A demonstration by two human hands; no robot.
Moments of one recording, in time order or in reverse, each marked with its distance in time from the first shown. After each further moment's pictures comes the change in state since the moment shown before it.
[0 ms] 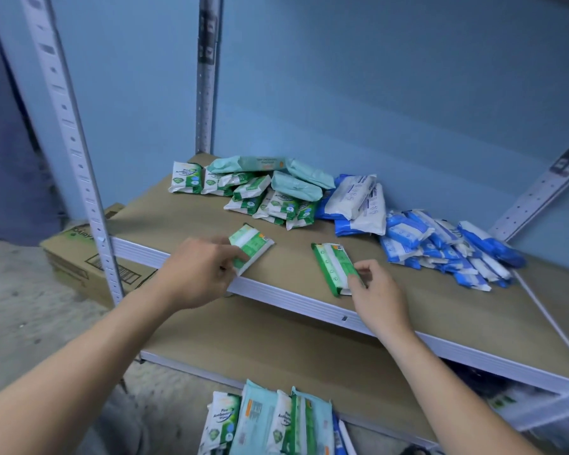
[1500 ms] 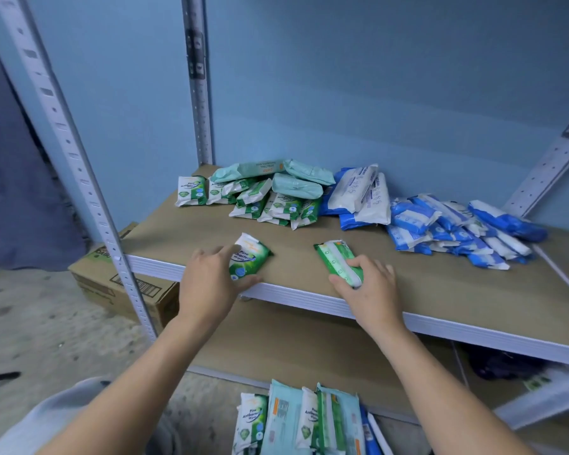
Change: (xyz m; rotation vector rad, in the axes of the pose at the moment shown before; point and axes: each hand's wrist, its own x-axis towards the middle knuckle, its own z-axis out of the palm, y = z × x) left_hand -0.006 0.018 0.027 0.079 0.241 -0.322; right_hand -0.008 0.001 0.030 -0.037 0.129 -0.117
